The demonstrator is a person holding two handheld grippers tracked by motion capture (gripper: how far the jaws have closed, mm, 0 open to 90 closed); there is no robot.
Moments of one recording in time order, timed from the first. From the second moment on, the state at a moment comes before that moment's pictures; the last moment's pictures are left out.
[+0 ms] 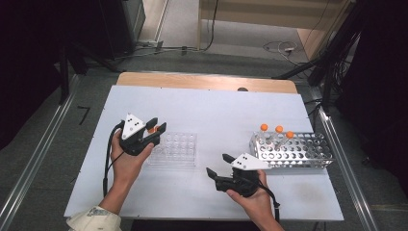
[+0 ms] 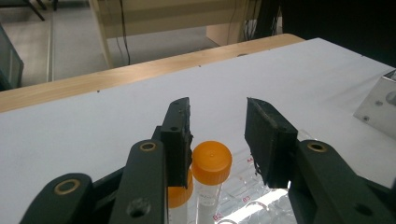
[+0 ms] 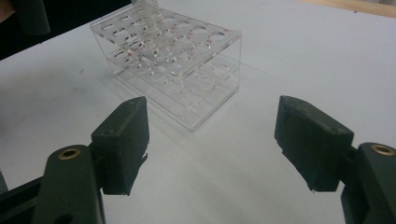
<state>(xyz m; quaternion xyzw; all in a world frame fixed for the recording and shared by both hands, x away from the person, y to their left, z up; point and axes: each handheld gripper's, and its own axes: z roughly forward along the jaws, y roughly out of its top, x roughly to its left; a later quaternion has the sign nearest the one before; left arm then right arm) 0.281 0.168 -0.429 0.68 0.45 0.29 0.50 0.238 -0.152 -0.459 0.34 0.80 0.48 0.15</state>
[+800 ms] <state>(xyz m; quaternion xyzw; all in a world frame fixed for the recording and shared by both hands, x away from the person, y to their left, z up) 0.271 0.152 -0.415 0.68 0.44 0.23 0.54 0.241 -0.160 -0.456 0.35 0.79 0.48 0.16</state>
